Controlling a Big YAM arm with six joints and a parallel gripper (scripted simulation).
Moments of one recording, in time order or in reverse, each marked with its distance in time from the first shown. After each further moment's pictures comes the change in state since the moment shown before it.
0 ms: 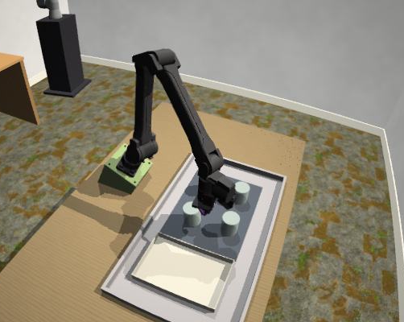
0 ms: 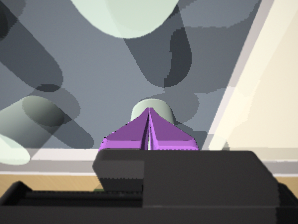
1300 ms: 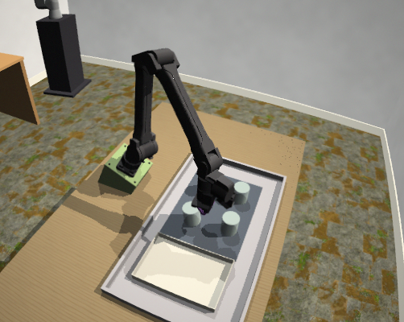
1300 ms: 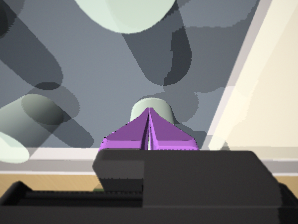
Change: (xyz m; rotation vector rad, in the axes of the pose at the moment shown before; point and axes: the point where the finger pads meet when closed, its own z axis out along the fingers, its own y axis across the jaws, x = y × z) arm 0.002 0.000 -0.002 0.001 -0.006 -0.001
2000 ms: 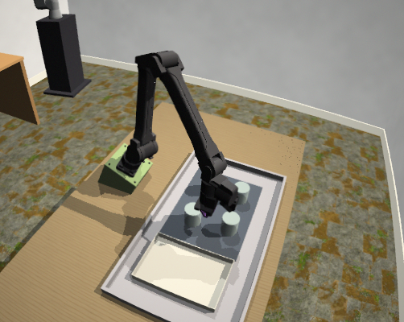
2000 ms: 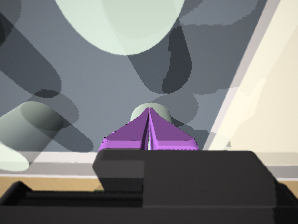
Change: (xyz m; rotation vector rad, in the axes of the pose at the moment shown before) arm -0.010 -0.001 0.009 -0.006 0.022 -0.002
